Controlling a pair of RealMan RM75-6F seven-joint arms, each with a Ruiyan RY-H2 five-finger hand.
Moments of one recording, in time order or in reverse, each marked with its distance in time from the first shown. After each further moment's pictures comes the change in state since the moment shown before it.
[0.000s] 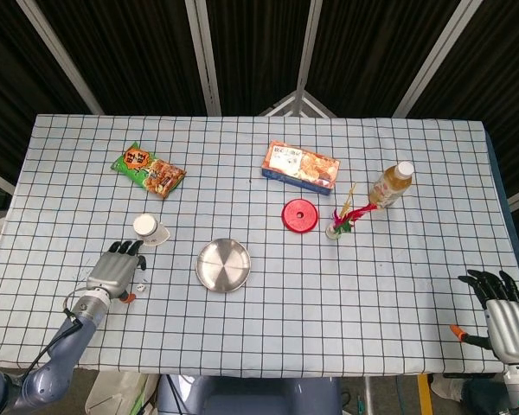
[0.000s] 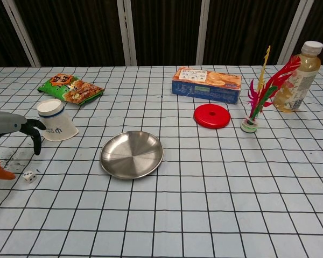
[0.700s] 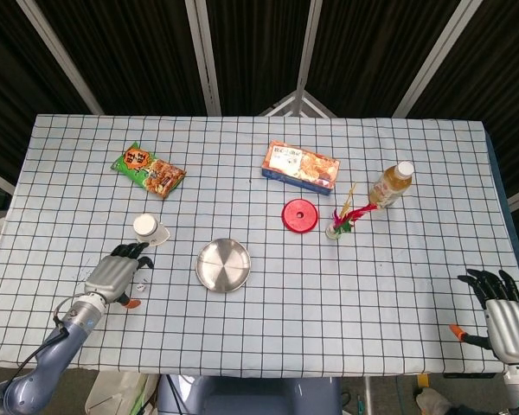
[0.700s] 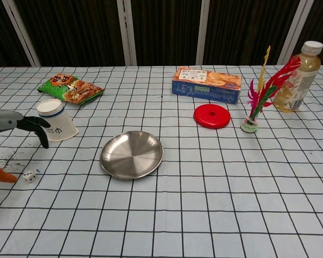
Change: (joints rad) left arm 0.141 0.052 -0.087 -0.001 0.204 -0.130 -0.158; right arm 0.001 -0.002 -0.002 0.002 -0.012 0.005 -0.006
